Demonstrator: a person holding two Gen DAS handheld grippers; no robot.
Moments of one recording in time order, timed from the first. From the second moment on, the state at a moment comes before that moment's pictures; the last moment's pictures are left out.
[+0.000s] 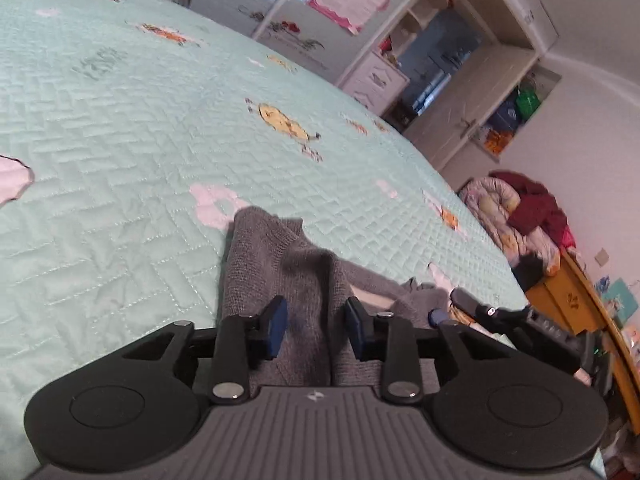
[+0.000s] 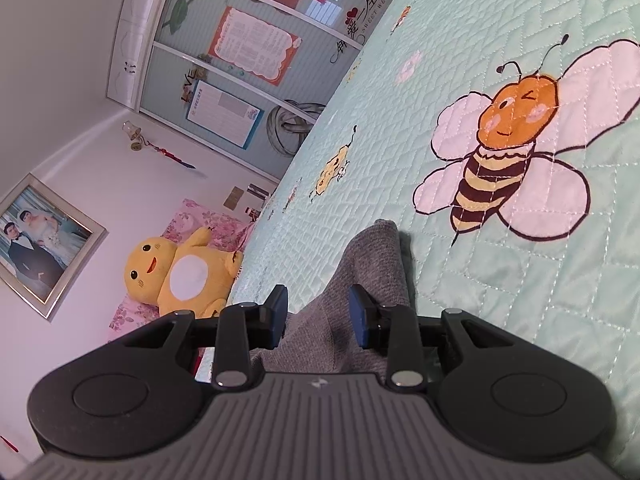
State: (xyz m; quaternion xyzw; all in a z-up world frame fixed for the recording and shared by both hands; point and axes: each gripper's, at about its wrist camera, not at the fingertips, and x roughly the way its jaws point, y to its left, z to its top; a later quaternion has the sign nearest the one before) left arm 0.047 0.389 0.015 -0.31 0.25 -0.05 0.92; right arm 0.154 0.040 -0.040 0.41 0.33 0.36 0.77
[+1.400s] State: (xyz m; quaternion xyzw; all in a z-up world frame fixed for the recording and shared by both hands) left arm 0.133 0.379 0.030 -0.03 0.33 -0.04 0.94; right arm 0.148 0.053 -0.016 0.28 0.31 0.31 0.86
